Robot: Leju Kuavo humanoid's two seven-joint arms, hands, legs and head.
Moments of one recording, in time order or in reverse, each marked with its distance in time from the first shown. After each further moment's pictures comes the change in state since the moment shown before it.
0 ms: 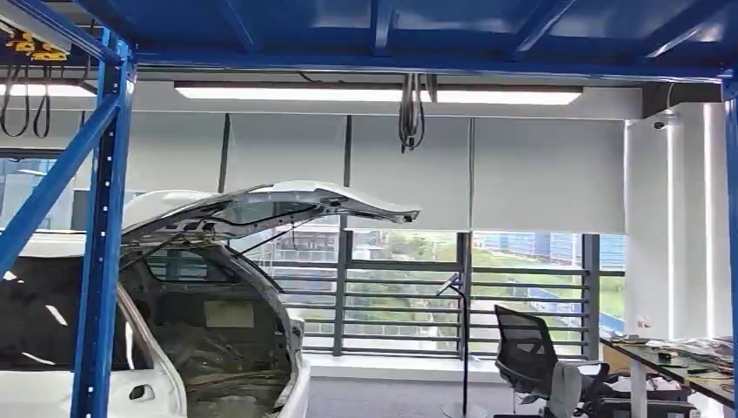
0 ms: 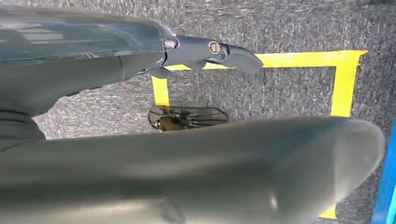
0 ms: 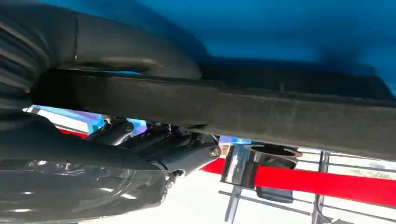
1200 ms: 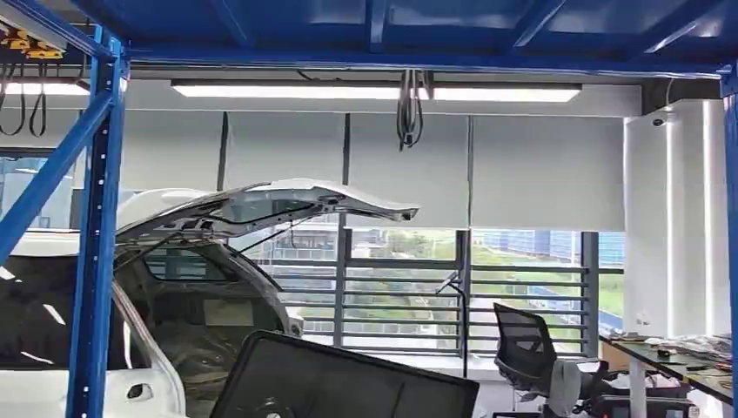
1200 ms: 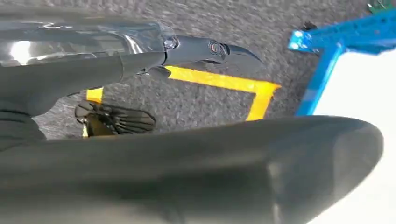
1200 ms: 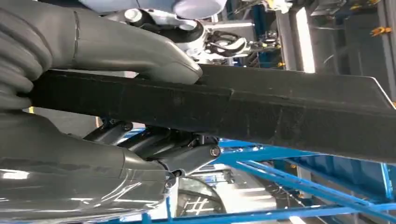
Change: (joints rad) left arm -0.003 0.019 0.304 -0.012 -0.020 -0.058 -0.195; right arm 0.266 0.022 0.479 -1.011 -2.103 0.701 -0.355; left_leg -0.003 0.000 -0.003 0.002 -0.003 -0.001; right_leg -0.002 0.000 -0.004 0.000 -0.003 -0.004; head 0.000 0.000
